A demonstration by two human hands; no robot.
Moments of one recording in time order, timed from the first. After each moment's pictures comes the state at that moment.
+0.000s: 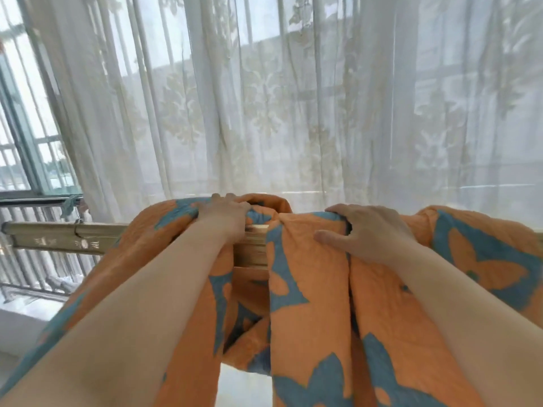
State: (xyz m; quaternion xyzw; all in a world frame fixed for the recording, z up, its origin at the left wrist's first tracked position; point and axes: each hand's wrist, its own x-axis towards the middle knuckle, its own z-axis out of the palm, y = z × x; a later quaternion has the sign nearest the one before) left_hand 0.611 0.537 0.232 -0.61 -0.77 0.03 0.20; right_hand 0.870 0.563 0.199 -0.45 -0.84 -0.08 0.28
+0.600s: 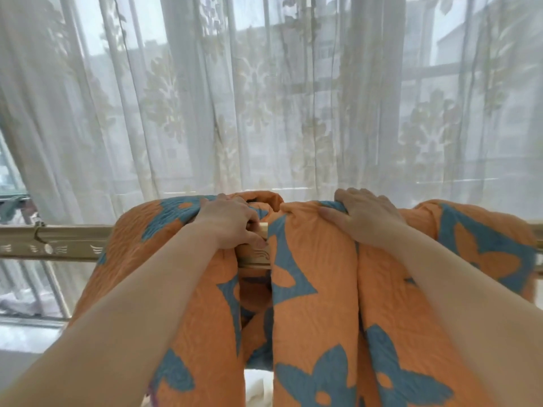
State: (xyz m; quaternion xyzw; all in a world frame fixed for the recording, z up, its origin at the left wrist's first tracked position) left_hand 0.574 0.549 0.226 -0.71 -0.68 0.02 0.18; right_hand 0.823 0.577 0.209 -0.52 -0.82 -0.07 0.24
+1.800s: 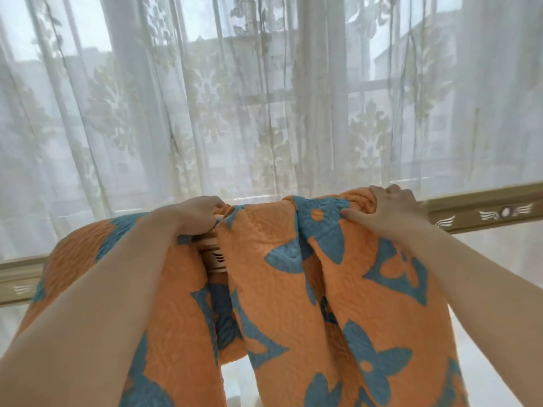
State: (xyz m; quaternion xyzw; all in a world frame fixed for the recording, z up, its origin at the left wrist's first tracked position) left_hand 0.570 0.577 0.255 -0.73 -0.68 -0.11 -0.04; right_hand 0.908 0.582 0.202 -0.73 -0.63 -0.05 0.25
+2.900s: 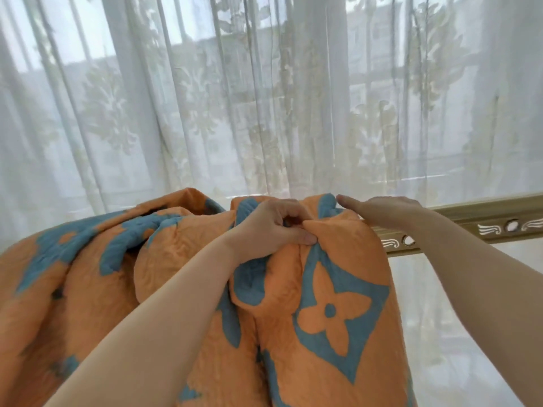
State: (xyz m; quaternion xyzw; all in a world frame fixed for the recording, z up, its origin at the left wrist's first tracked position) left_hand 0.727 0.555 0.221 -0.85 -0.35 -0.33 -0.21; right_hand 0.948 0.602 0.224 -0.73 -0.66 0.08 0.13
